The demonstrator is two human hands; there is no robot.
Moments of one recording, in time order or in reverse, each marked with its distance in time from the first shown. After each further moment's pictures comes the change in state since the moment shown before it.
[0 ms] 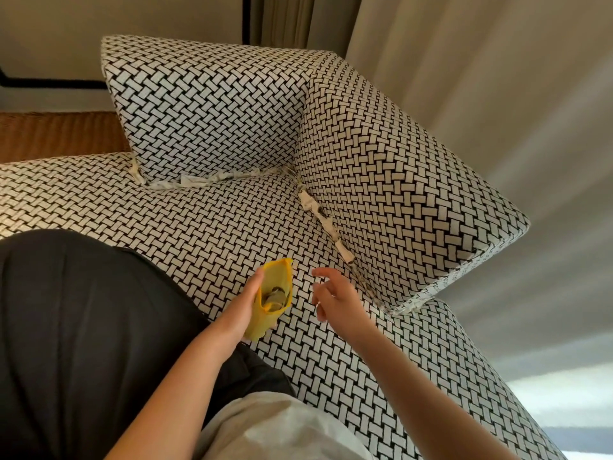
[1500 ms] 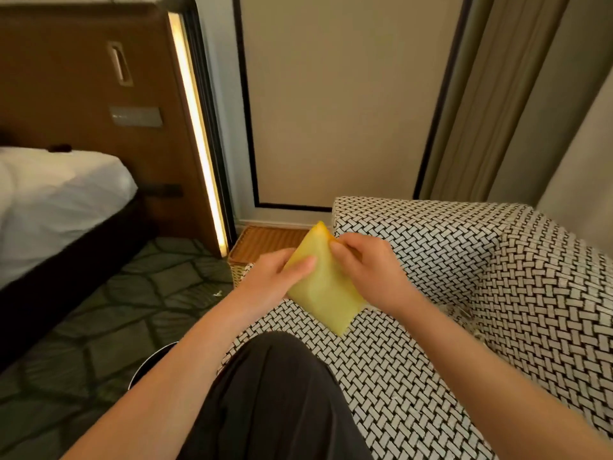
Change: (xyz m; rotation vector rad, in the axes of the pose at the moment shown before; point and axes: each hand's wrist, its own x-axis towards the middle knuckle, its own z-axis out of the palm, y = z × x) left_hand -0.144 0.159 -0.181 0.287 0.514 0.689; right_hand 0.067 -0.278 0.122 -0.269 -0.196 -1.049
